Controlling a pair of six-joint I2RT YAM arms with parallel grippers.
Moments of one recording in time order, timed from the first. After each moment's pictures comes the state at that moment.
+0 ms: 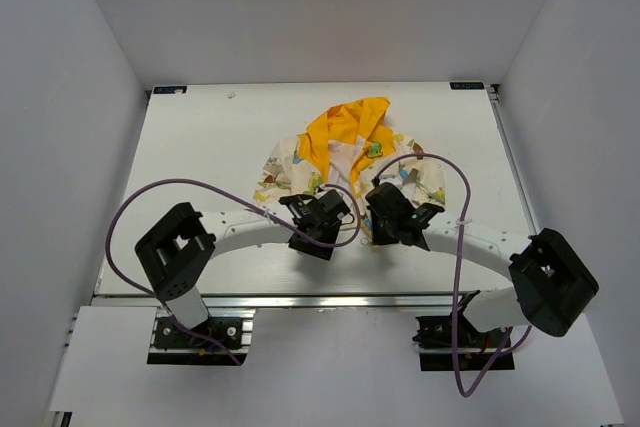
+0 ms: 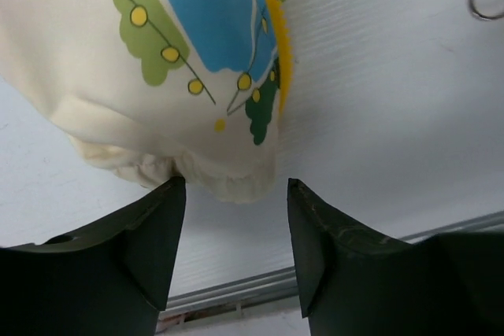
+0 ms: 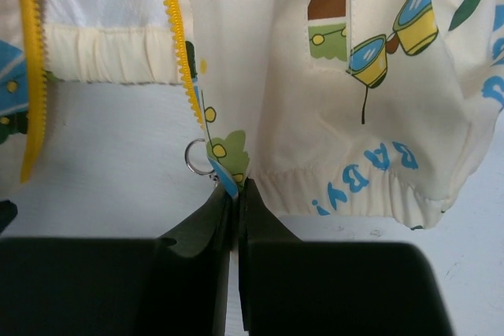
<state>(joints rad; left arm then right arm) -0.99 1.67 1.06 -0.62 -0.19 -0.59 0.78 1.36 0.72 -0.38 0.20 0.53</state>
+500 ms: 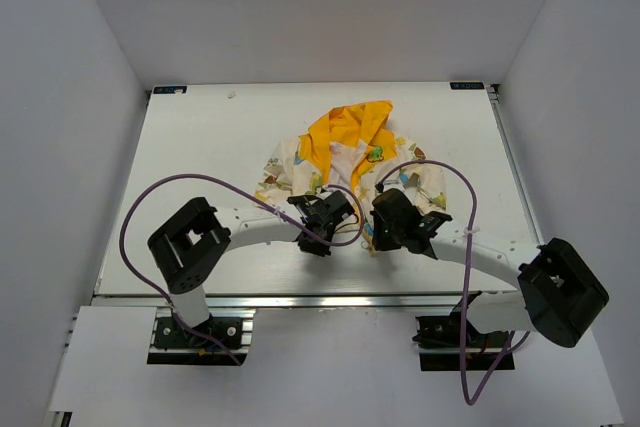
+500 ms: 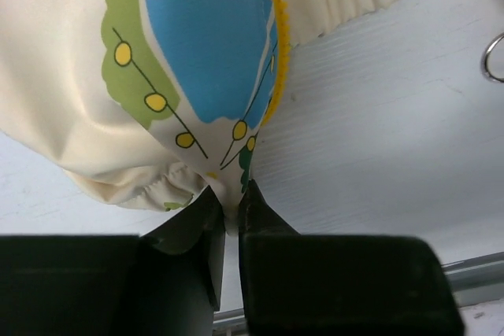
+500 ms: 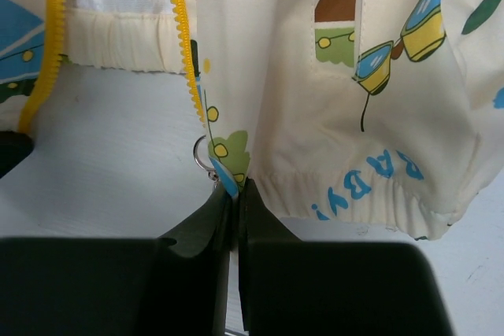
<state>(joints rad) -0.99 1.76 1.08 -0.58 -0.21 -0.61 0.78 1.29 0.62 -0.31 0.14 0.54</state>
